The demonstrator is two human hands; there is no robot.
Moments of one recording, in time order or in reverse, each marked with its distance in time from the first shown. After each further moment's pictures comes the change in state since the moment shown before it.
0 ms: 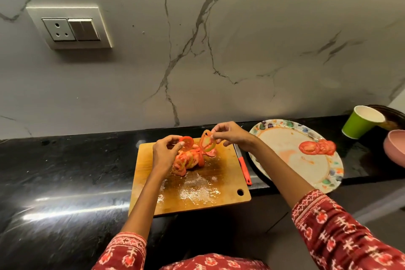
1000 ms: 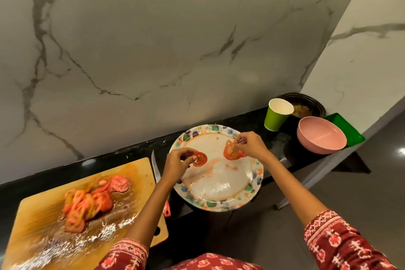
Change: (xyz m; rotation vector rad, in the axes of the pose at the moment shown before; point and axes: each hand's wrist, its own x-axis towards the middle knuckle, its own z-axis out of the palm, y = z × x) left_hand 0.012 0.093 0.259 -0.028 -0.491 0.071; right_hand -0.097 0.163 -0.220 -0.292 0.586 0.321
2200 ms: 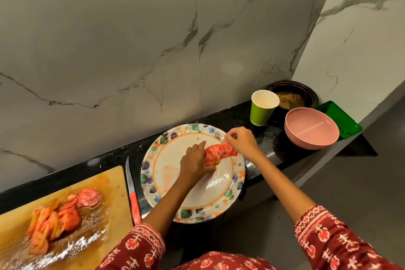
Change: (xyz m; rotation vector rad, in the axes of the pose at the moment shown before) left_hand 0.043 0.032 0.119 0.742 -0.261 -0.060; right_hand 0.043 0.057 -0.012 0.033 0.094 -0.055
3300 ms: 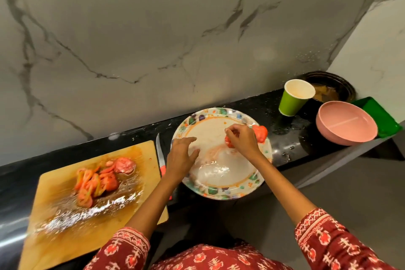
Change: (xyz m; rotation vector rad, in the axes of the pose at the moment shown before) left_hand -0.066 -0.100 -0.025 -0.255 0.345 -0.042; right_hand -0.035 -0.047 0.063 0.175 0.033 -0.161
